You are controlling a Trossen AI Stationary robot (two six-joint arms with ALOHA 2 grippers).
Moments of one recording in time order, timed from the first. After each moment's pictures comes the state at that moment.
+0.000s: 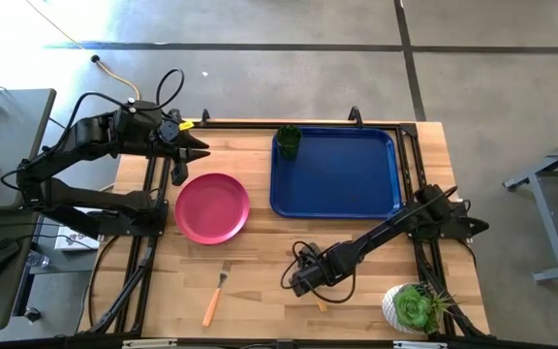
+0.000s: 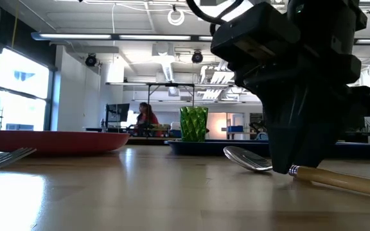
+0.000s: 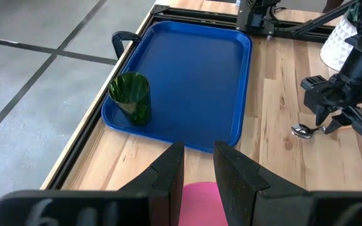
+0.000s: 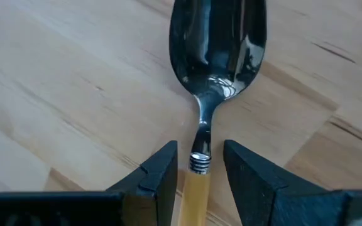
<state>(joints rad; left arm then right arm) 0.31 0.95 1.37 -1.02 0.01 0.06 0.49 2.02 1.33 -0.61 0.04 1.53</state>
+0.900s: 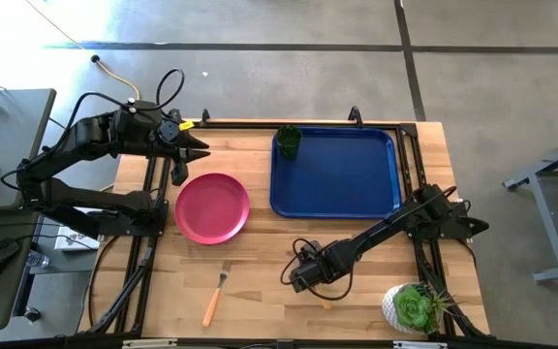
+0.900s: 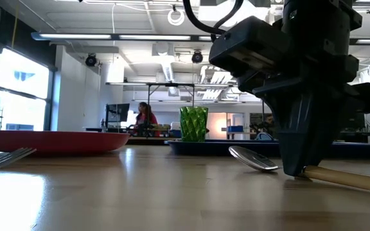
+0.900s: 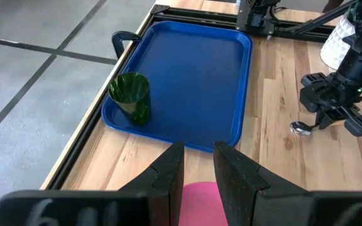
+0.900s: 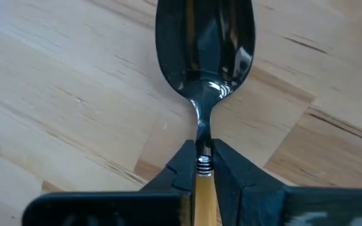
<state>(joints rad) 0.31 0.95 1.37 -1.02 0.01 0.06 0.47 2.04 1.33 -0.68 0.00 1.59</state>
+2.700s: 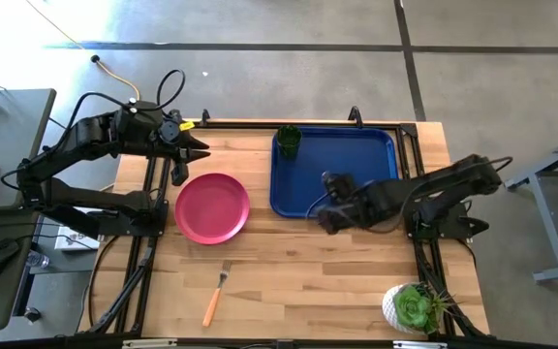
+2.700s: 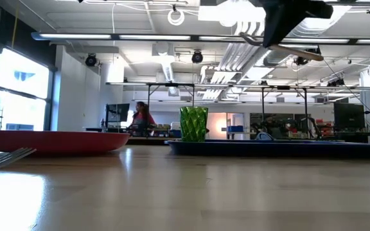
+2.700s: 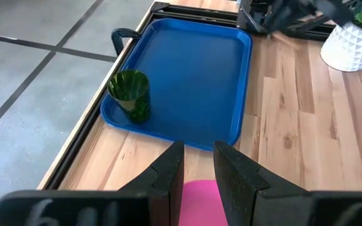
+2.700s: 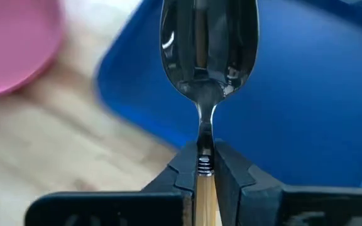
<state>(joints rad) 0.31 0.95 1.37 -1.03 0.01 0.06 0.28 1.54 1.46 -1.30 0.54 1.32</state>
